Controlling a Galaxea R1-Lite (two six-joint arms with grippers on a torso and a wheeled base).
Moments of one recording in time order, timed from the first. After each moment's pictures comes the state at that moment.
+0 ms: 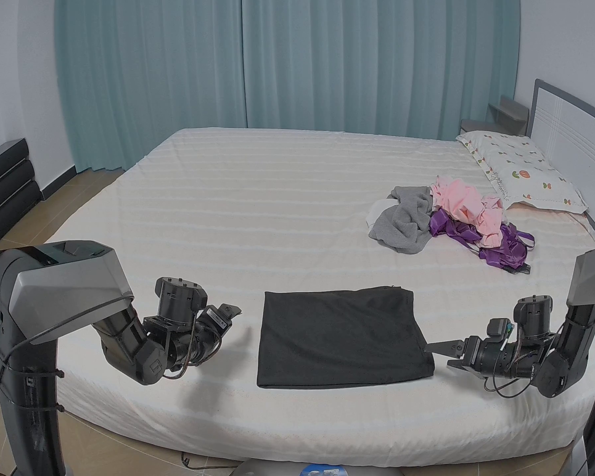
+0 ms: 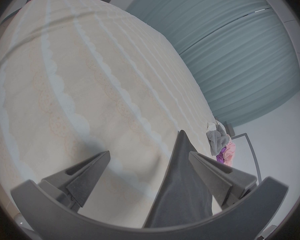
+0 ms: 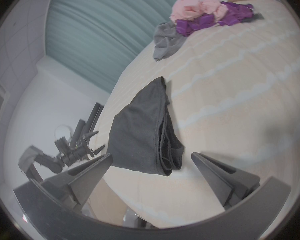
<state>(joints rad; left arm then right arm) -0.34 2.31 -0.79 -0.87 0.04 -1.10 0.10 2.19 -0.29 -1.24 0.54 0.58</state>
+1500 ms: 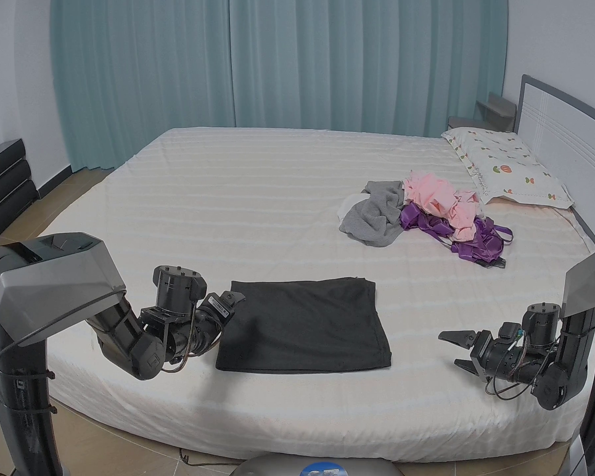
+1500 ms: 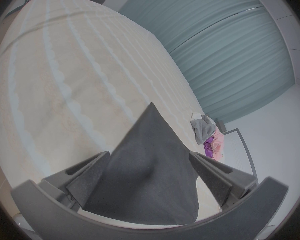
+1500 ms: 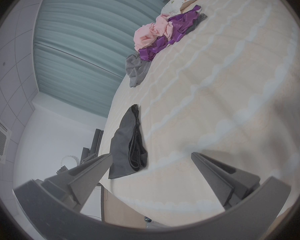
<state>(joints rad) -0.35 2.25 -0.80 -0.87 0.04 -1.09 0.07 2.28 -0.18 -1.55 0.46 0.85</state>
